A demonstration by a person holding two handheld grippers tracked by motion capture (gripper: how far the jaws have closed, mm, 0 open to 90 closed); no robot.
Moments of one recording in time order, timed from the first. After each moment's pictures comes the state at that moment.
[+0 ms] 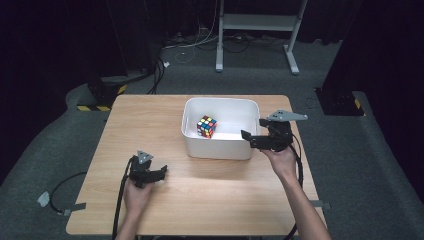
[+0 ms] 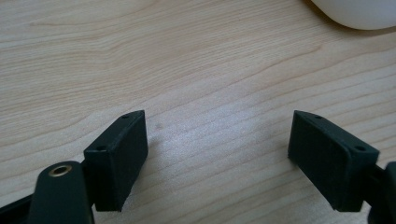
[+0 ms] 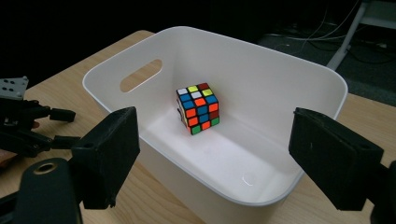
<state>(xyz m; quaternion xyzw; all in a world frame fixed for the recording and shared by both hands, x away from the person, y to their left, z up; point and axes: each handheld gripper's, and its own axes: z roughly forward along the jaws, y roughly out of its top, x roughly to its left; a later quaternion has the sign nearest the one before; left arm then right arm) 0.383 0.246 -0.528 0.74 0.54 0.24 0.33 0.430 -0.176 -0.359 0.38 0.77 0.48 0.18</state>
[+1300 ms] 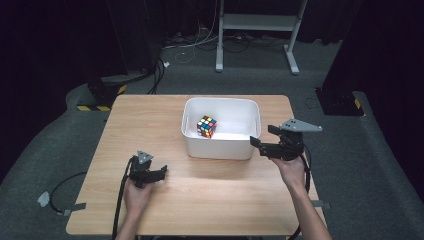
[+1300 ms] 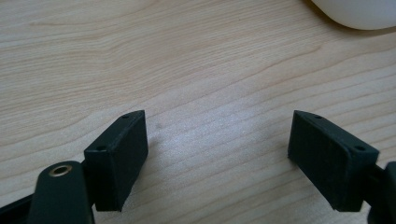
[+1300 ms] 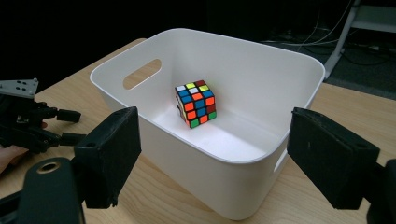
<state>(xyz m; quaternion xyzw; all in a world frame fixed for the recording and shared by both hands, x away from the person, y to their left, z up) 0.383 0.245 -0.528 0.74 0.54 0.24 0.33 0.406 -0.200 -0.364 0.39 0.75 0.50 0.18</state>
